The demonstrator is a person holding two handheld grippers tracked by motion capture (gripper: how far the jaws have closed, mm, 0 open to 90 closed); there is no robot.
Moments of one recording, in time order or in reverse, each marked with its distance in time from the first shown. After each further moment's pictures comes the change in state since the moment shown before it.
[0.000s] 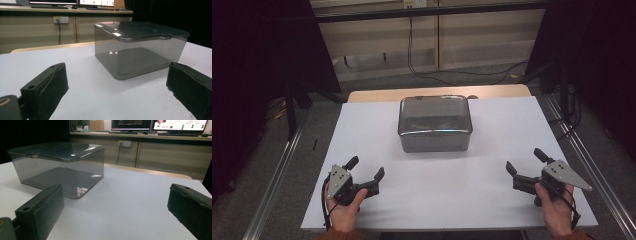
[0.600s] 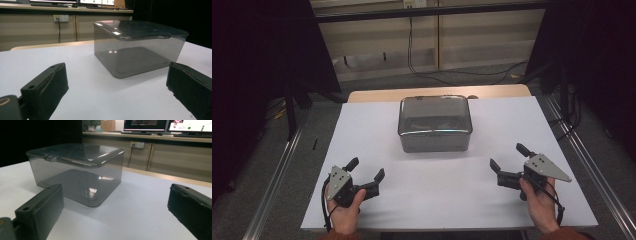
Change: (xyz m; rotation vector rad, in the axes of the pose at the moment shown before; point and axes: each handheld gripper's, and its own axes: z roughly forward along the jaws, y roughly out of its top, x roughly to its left) left arm -0.002 0.000 -0.001 -0.001 -0.002 -0.006; right arm 0.027 0.009 0.028 0.001 0.087 -0.028
